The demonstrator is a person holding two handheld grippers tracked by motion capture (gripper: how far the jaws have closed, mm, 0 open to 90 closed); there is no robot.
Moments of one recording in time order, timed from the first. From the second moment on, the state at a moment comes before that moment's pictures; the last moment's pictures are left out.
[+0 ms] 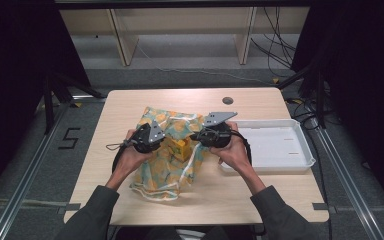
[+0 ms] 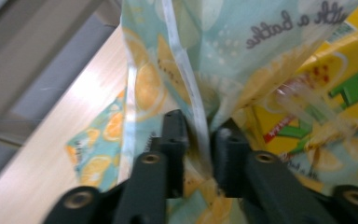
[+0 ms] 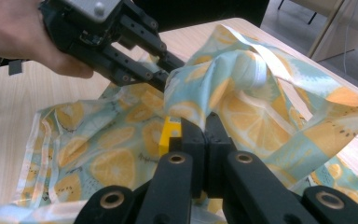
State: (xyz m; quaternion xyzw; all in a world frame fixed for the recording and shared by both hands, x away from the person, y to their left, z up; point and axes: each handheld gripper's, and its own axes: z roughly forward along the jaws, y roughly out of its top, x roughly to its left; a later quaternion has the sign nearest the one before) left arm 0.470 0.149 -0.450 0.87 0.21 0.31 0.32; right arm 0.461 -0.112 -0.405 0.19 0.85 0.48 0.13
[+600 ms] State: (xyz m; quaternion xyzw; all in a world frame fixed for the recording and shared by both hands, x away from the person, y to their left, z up) left arm 0.505 0.155 -0.452 0.86 0.28 0.27 0.33; right arm 0.497 -0.108 -0.421 0.25 0.84 0.45 0.19
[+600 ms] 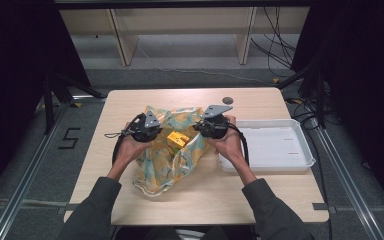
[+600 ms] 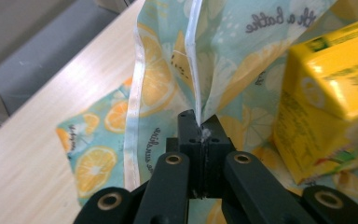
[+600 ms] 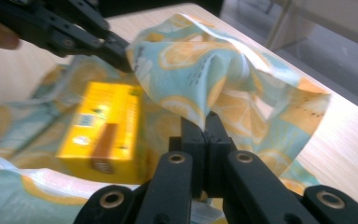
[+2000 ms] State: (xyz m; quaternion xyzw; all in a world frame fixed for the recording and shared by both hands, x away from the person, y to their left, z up) left arm 0.494 0.169 -0.502 0.87 0.33 0.18 0.31; right arm 0.493 -0.099 -0.473 0.28 0.91 0.28 0.14
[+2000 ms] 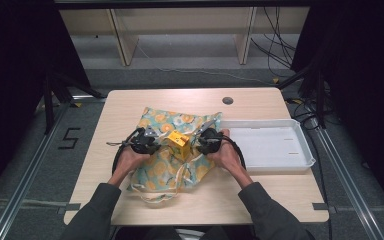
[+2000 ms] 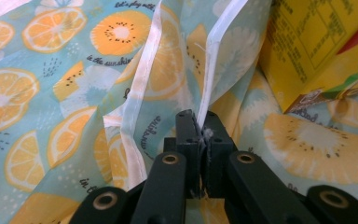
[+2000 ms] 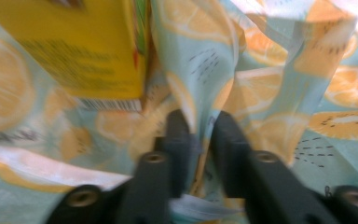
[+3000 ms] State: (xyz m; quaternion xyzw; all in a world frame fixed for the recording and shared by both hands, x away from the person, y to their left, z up) left arm 0.445 0.196 -0.465 0.87 0.32 0.18 0.34; right arm 0.450 -0.109 -0.475 0.22 0.94 0.24 0.13
